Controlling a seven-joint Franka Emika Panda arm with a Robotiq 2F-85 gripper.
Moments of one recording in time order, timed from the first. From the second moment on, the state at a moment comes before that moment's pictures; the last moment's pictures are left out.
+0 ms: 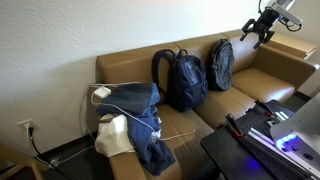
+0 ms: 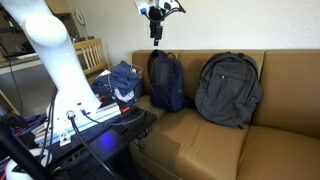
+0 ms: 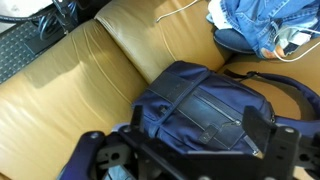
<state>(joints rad) -0.16 -0.18 -0.34 -2.41 0.36 2.02 -0.11</state>
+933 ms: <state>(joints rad) -0.22 0.03 -0.33 -2.05 0.18 1.79 -0.27</state>
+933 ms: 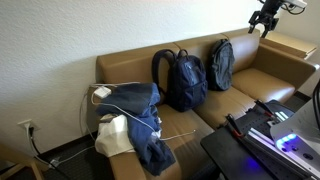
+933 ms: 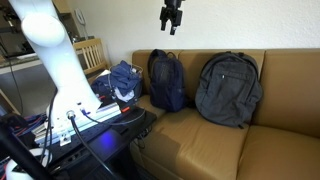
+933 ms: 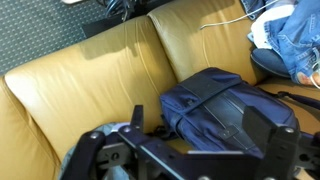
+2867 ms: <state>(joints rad) 0.07 0.26 0.06 -1.91 0.12 2.17 -0.14</state>
